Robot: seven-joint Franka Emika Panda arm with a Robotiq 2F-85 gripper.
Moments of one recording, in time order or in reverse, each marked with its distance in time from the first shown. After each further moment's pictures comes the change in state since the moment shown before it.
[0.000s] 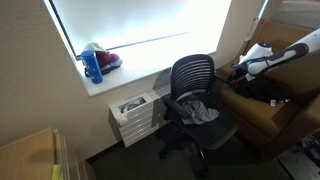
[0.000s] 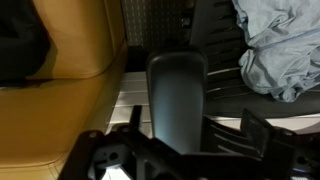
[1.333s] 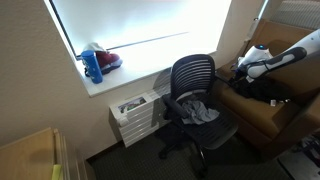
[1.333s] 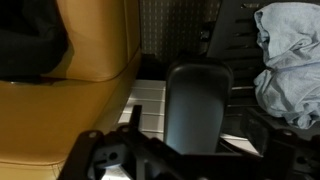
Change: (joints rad) arm 0.045 0.024 -0.065 0.022 -0.078 -0.026 0.005
